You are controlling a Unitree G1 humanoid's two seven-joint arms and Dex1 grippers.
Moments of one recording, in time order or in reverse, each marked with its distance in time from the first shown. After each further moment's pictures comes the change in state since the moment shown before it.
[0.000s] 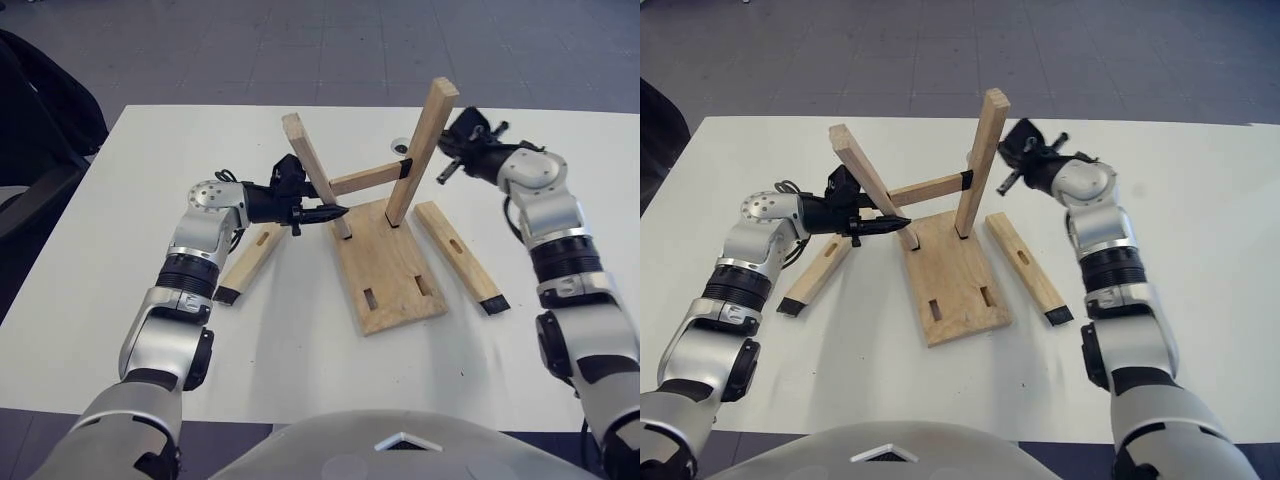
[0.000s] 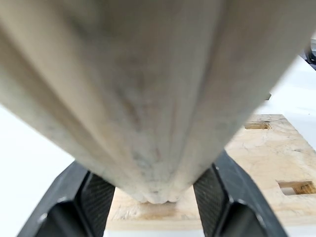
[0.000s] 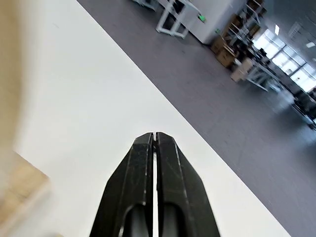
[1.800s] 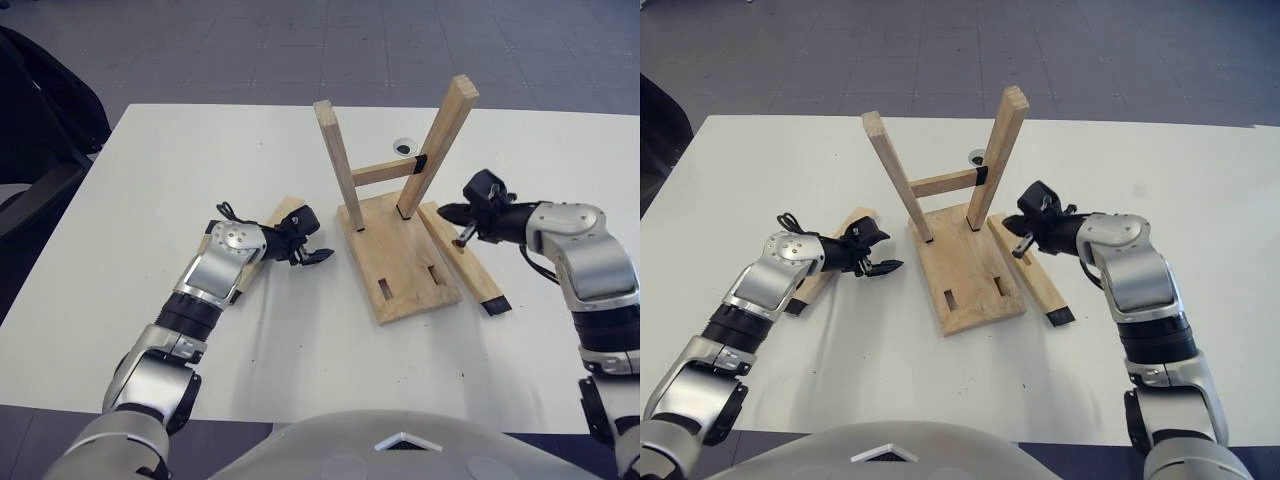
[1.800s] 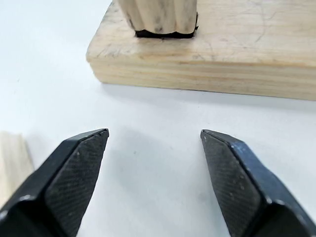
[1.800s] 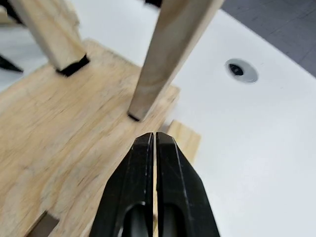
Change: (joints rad) left arm 0.266 0.055 -0.117 -0.420 0.241 0.354 0.418; right arm 0.380 -0.261 0.017 -0.581 0.166 0.625 0.188
